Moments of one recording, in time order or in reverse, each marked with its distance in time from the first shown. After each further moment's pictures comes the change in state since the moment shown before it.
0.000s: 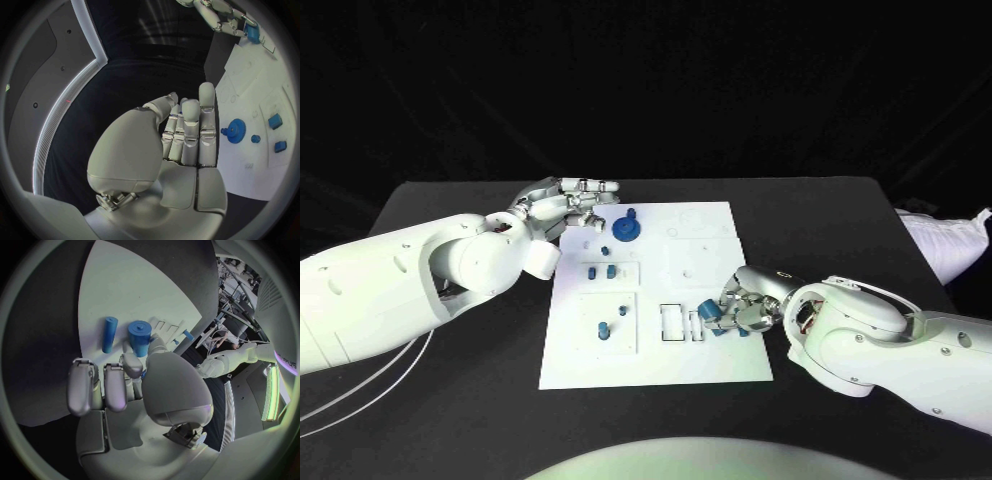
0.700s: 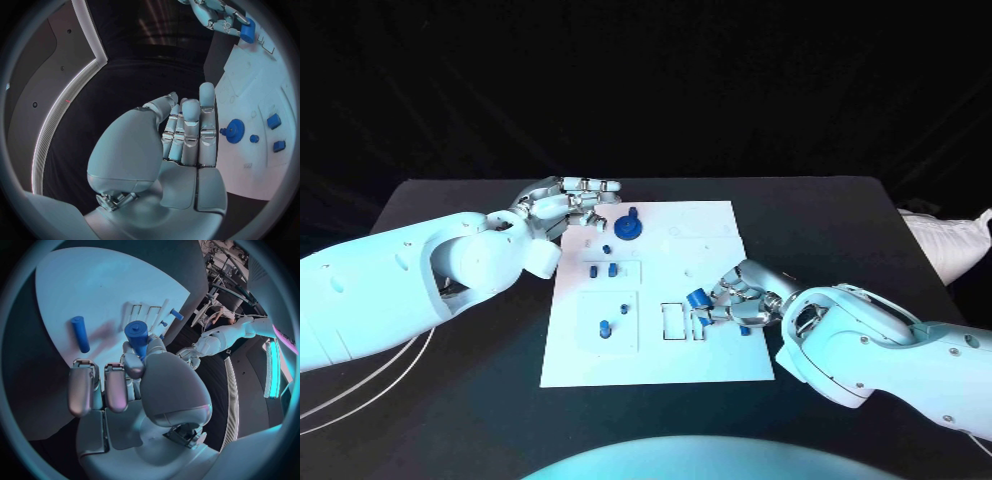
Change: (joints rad) left arm 0.000 -0.001 0.000 0.000 0.000 0.007 -0.006; left_hand 0.000 0.000 -0.003 -0.003 0.000 0.000 0.000 0.000 0.000 -0.004 -0.004 0.000 0.000 -0.004 0.004 0.000 -0.001 0.000 -0.004 0.004 0.000 0.000; right arm -0.006 -0.002 0.001 0.057 0.153 -0.193 0.018; right_hand 0.019 0.021 -0.029 0.004 0.089 0.010 -0.002 0.012 0.005 0.011 -0.010 -0.012 0.008 0.005 -0.012 0.002 0.000 0.000 0.003 -0.011 0.004 -0.001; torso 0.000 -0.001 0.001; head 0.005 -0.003
